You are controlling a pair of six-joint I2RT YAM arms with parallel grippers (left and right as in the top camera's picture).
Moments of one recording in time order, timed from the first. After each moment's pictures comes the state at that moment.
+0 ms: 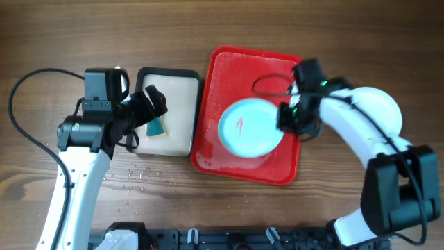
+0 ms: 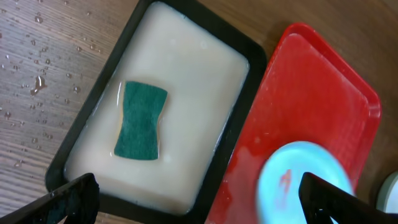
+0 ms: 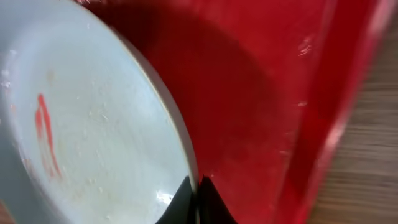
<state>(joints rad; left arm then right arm) -0.05 1.22 1.07 -0.85 0.13 -0.52 0.27 1.71 1.07 -0.84 -0.24 0.43</state>
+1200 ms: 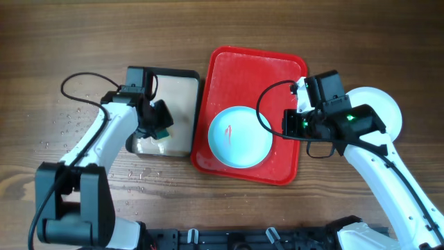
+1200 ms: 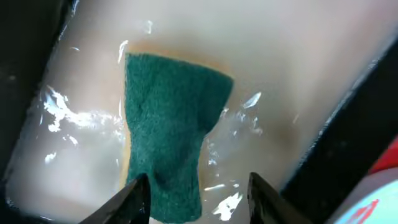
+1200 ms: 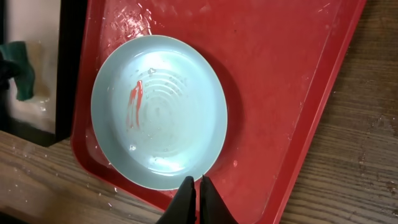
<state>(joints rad) -0.10 1.64 1.01 -0.73 0.10 -0.54 0.31 1.31 1.04 -0.89 -0.23 0.31</state>
